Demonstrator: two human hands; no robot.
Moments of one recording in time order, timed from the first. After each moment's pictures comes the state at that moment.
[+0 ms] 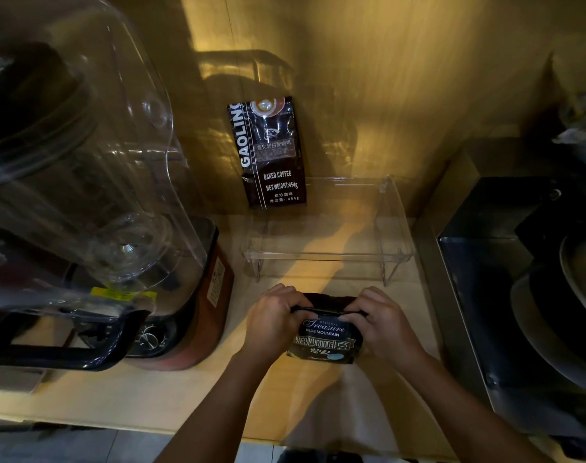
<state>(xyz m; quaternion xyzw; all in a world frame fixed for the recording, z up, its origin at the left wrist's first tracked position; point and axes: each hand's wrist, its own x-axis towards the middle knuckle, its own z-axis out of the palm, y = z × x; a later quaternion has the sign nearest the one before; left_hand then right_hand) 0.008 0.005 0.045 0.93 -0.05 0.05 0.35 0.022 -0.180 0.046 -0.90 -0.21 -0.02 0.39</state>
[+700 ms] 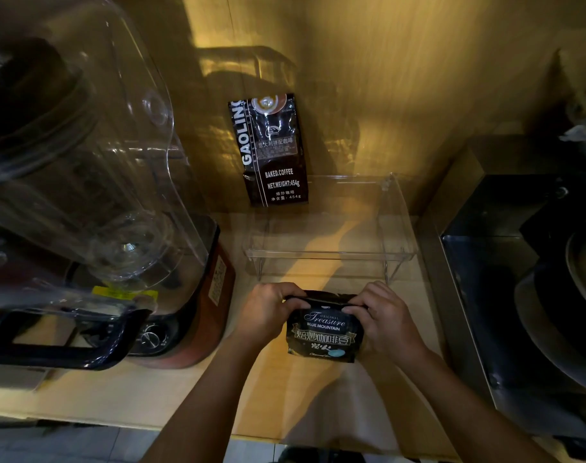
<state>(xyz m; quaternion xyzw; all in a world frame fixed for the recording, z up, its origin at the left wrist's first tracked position) 0.021 0.023 0.048 0.91 -0.03 -0.05 0.40 0.028 -0.179 0.045 -0.90 -0.21 -0.05 0.37</state>
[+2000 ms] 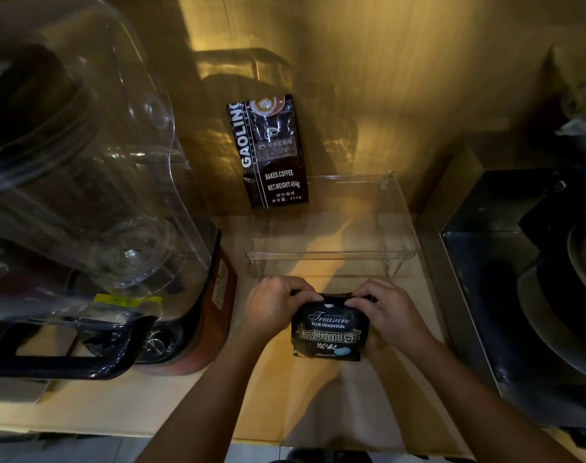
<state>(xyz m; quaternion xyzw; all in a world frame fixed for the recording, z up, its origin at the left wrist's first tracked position) 0.033 0.023 0.052 0.92 -0.06 -0.06 0.39 0.036 -0.176 0.047 -0.90 -0.11 0.02 0.41</state>
